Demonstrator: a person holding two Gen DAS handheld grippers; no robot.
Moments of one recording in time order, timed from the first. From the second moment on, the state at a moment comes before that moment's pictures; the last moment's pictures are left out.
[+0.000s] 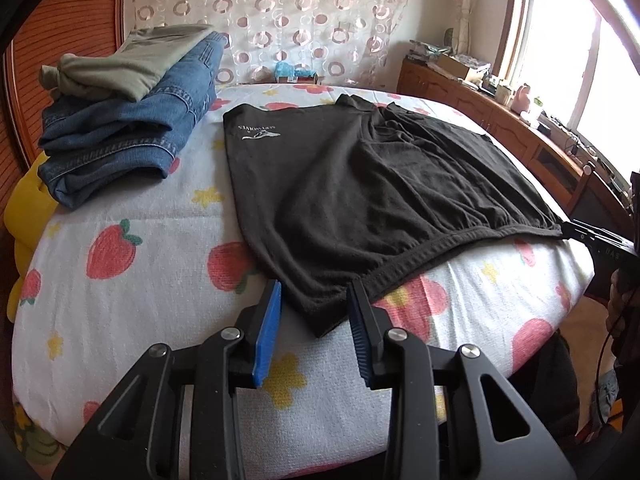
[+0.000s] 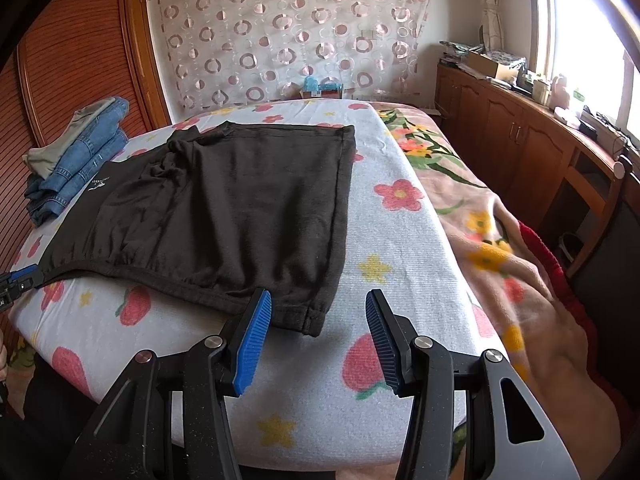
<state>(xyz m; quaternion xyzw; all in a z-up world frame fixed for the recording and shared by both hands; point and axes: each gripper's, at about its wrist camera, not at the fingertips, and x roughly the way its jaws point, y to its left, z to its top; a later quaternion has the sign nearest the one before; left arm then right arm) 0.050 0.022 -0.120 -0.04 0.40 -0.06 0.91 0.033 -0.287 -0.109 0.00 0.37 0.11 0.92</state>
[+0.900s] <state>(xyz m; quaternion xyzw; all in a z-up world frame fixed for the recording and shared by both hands) 0.046 0.020 -0.114 -0.03 0.38 -0.07 0.92 0.044 -0.281 -0.109 0.01 0.36 0.14 0.92</state>
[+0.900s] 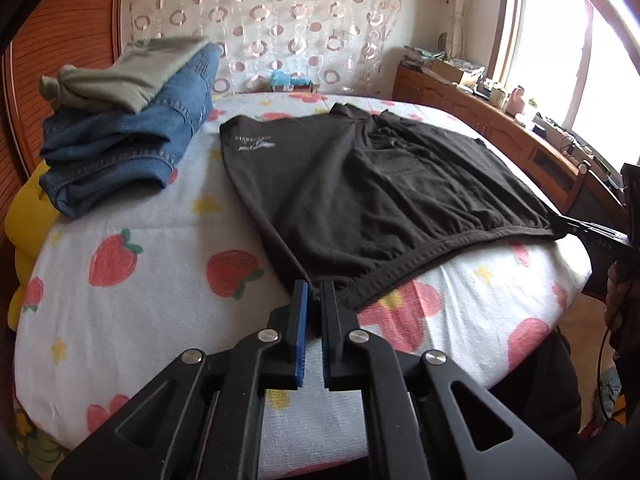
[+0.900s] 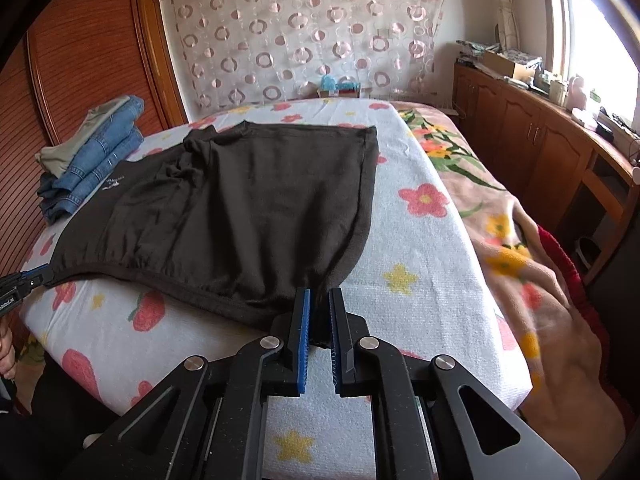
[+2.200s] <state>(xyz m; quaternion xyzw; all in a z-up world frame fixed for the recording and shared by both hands) 0.014 0.019 -0.045 -0.02 0.31 -0.12 0.94 0.006 -0.289 -0.086 -0.02 0.34 0.16 0.93</state>
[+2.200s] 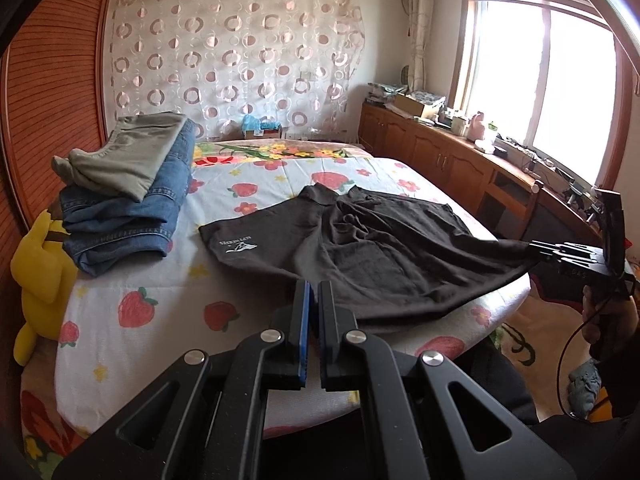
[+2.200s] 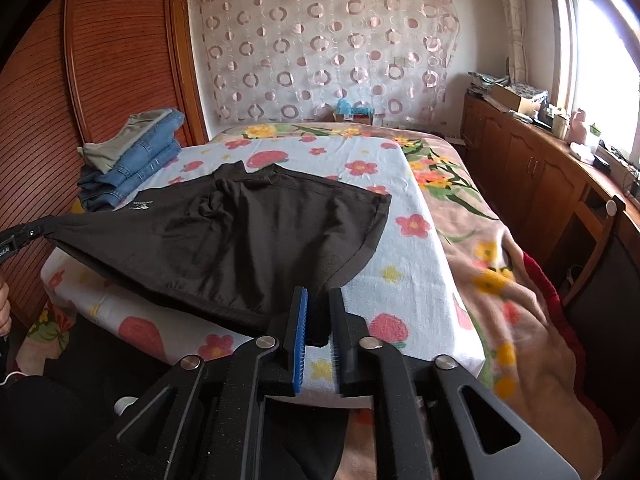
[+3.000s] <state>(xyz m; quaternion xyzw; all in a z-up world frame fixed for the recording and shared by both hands) 0.085 -0.092 -0.027 0.03 0.31 -0.23 0.92 0.029 -0.290 -0.108 0.02 0.33 0.16 0.93</state>
